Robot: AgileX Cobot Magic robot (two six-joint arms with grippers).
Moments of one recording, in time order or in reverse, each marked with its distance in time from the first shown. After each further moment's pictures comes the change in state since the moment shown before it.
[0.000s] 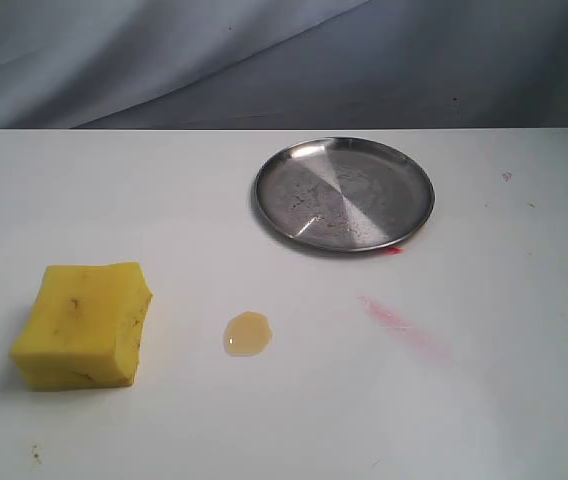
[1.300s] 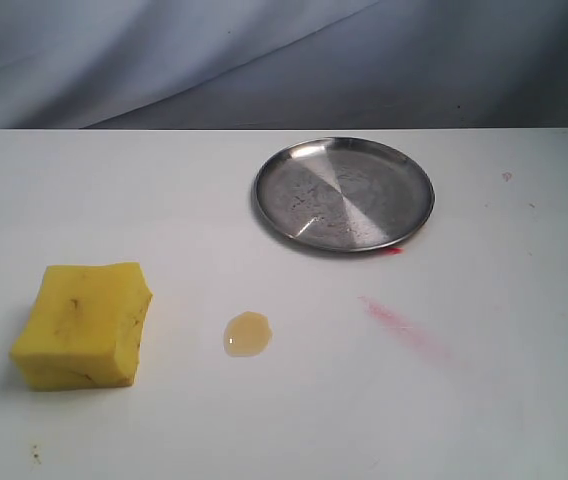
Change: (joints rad) left arm 0.000 0.000 0.000 0.000 0.000 0.000; right arm 0.000 0.599 -0.456 0.950 0.240 -0.506
